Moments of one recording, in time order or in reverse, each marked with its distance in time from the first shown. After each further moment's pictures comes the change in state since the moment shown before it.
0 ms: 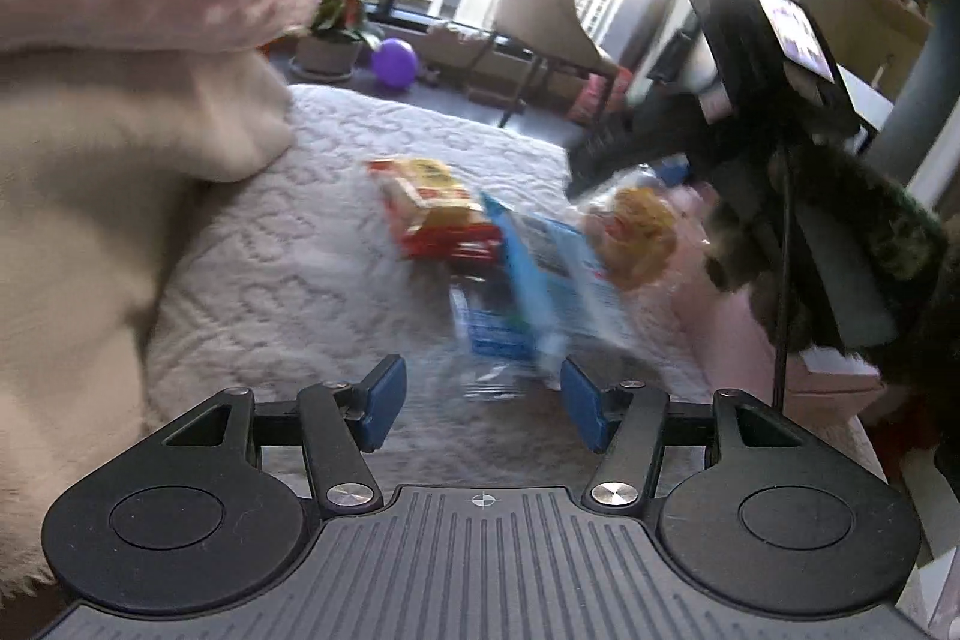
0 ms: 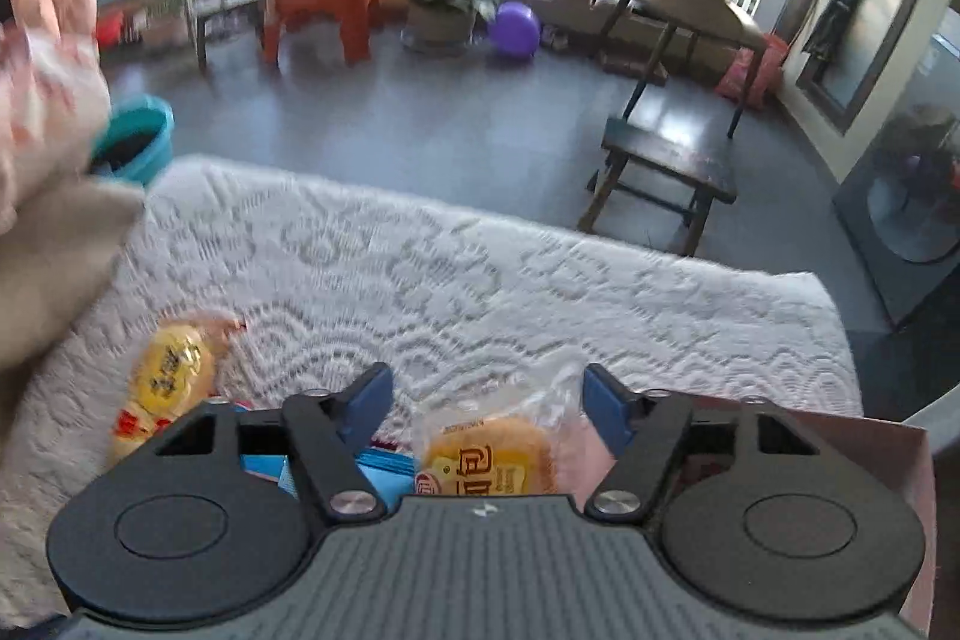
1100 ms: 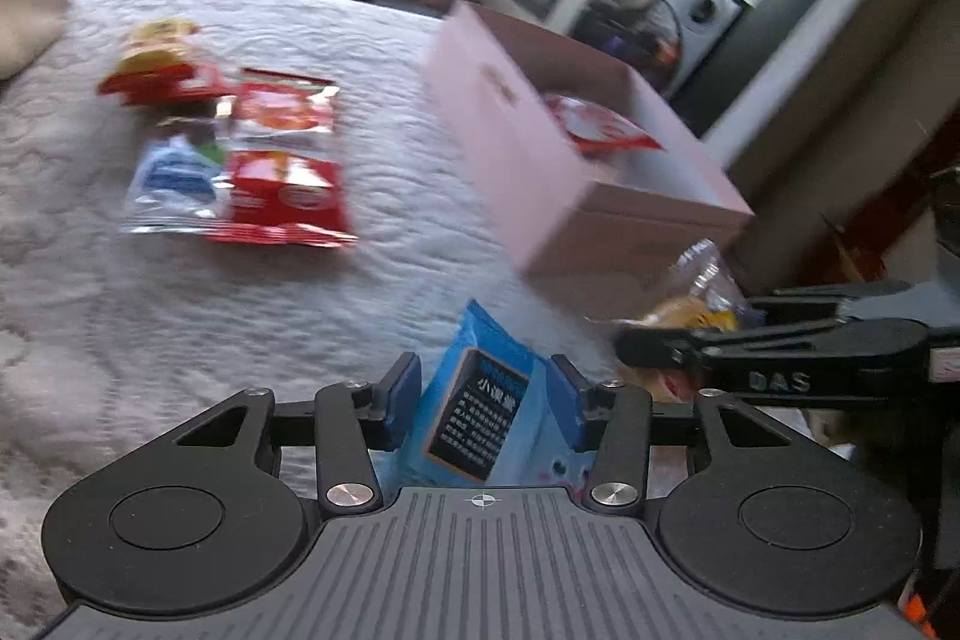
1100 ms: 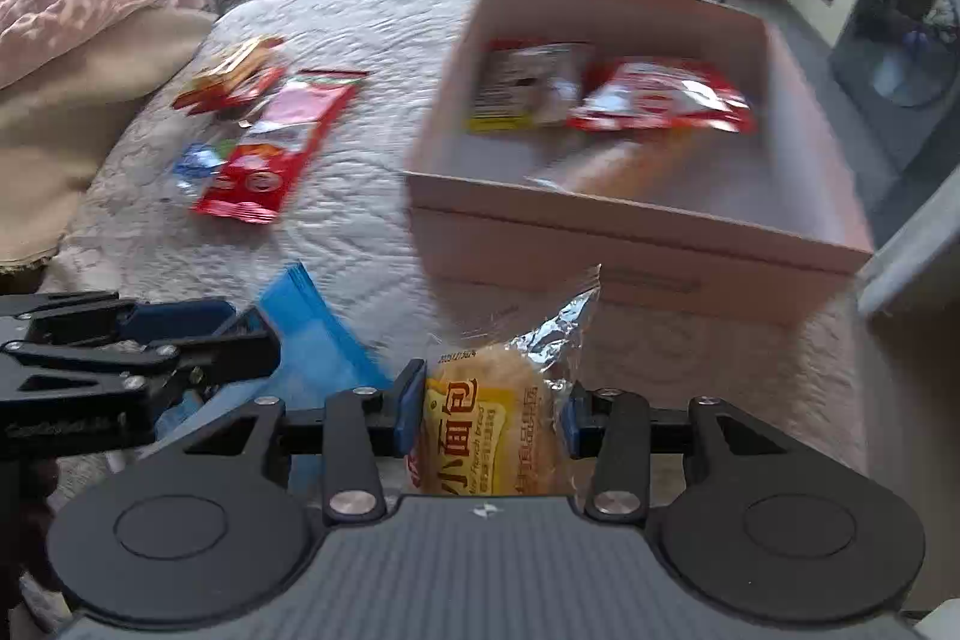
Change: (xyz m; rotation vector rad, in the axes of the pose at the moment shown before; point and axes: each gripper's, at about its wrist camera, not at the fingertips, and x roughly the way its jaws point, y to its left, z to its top) left arm 0.021 -0.091 -0.047 0.144 0.242 -0.268; right arm -0.138 -0.075 -0.220 0.137 0.094 0.112
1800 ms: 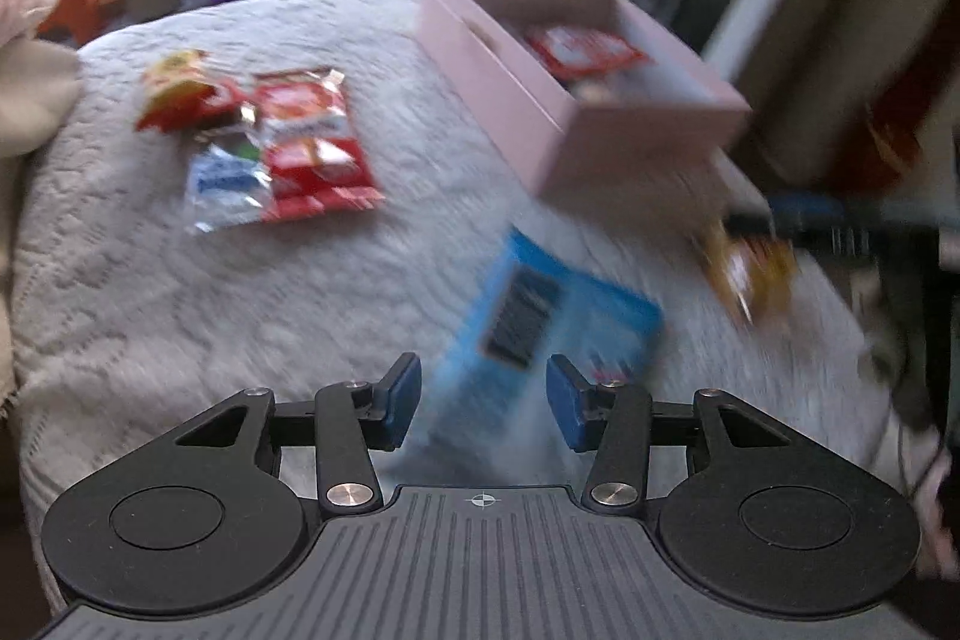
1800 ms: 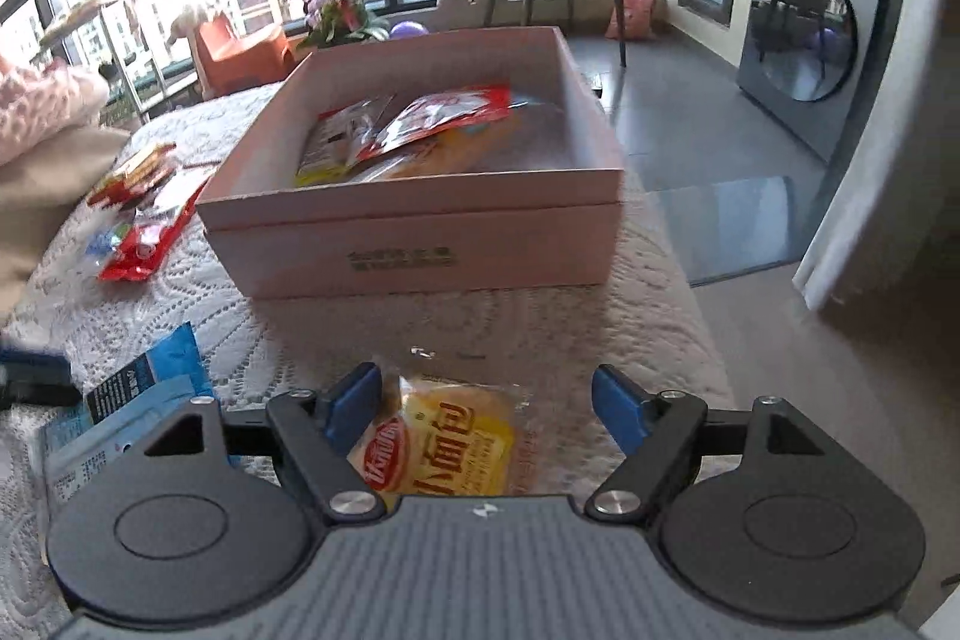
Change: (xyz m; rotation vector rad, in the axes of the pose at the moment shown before) left arm -0.025 -0.018 -0.013 0.203 0.137 0.126; right arm -0.023 -0.088 -0.057 0.171 -0.217 -0.045
